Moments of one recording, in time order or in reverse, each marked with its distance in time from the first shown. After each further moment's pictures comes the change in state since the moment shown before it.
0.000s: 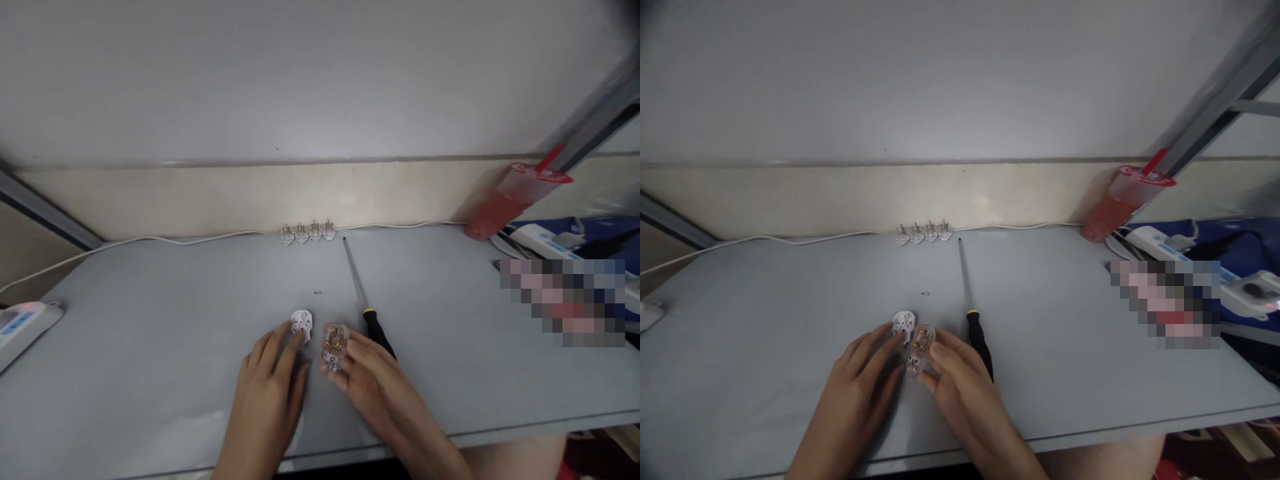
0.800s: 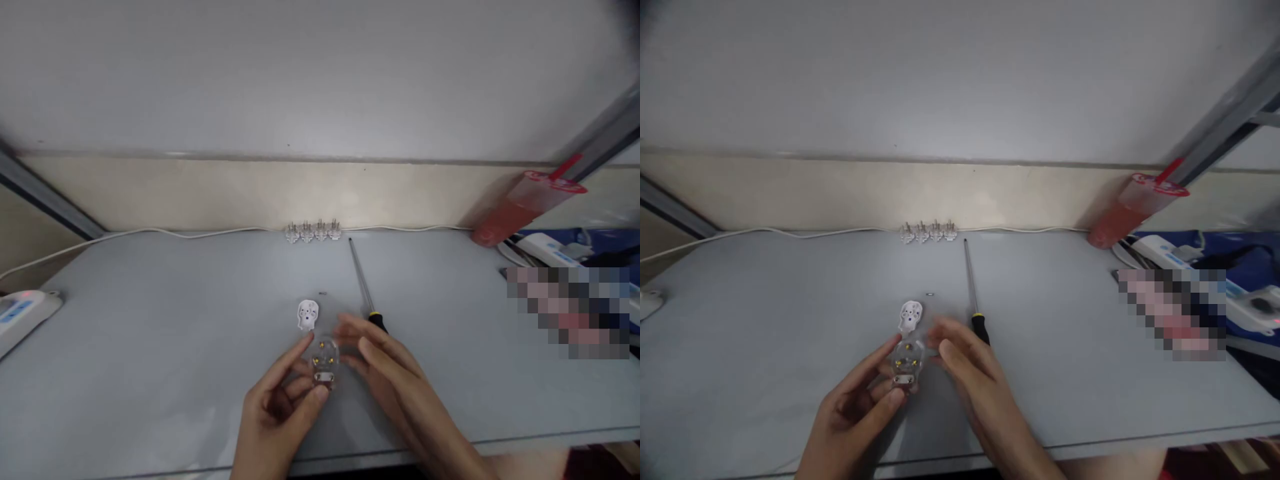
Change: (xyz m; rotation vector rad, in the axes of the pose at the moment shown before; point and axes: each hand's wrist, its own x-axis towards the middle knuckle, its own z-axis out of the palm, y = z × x) left_hand -0.008 0.029 -0.006 -1.382 0.045 -0.683; right_hand -0.003 -0.017 -0.010 -0.617 0.004 -0.202
